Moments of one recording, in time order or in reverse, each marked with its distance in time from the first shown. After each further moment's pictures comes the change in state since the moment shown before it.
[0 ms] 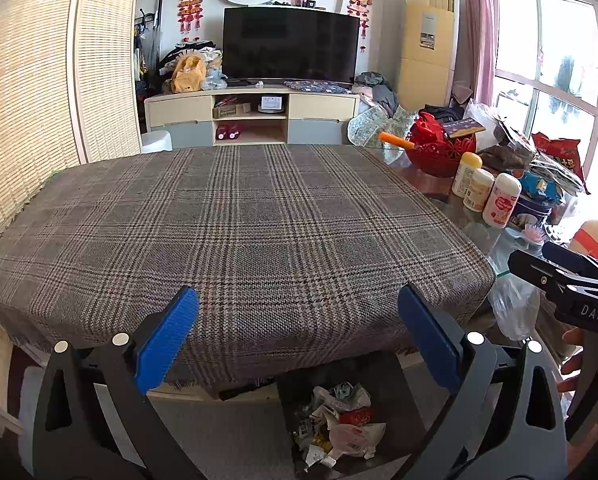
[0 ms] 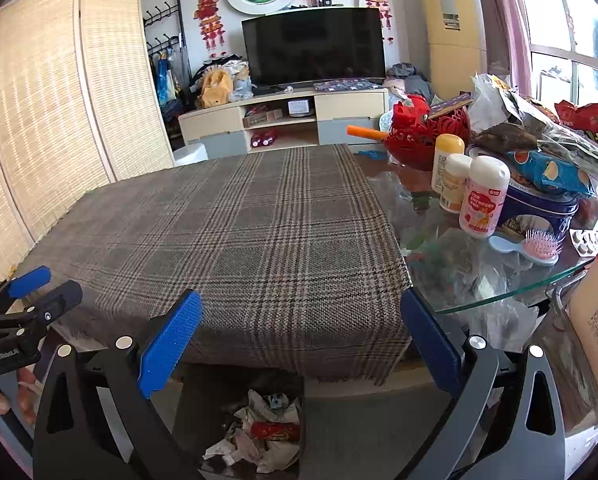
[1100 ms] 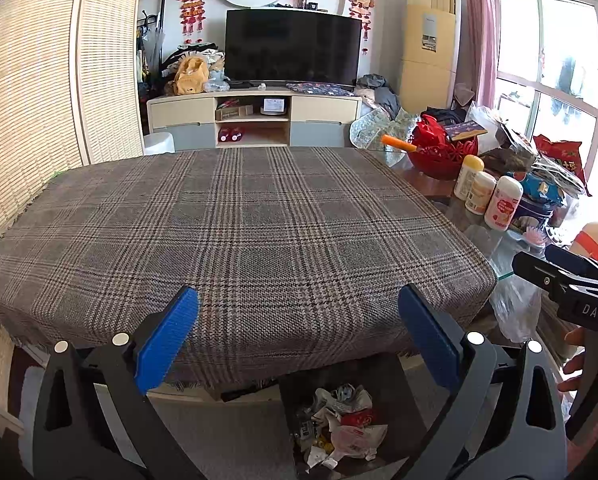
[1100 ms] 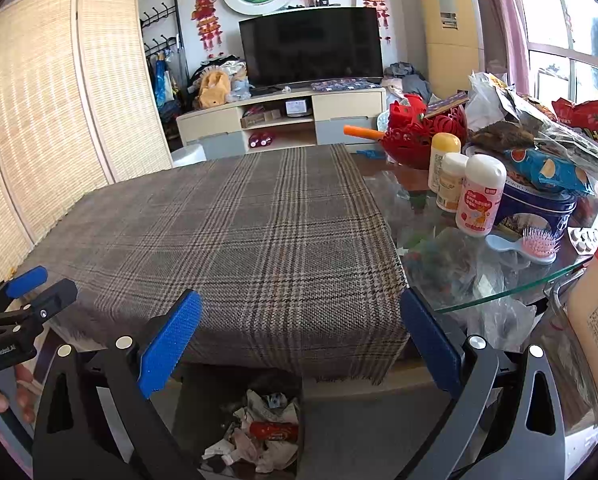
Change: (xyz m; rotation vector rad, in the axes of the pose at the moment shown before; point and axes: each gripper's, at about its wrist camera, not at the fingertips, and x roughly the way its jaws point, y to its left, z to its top) left arm -0.002 0.002 0.000 -0.003 -0.005 0.005; right arm -0.001 -0.005 0.001 0.006 0.000 -0.001
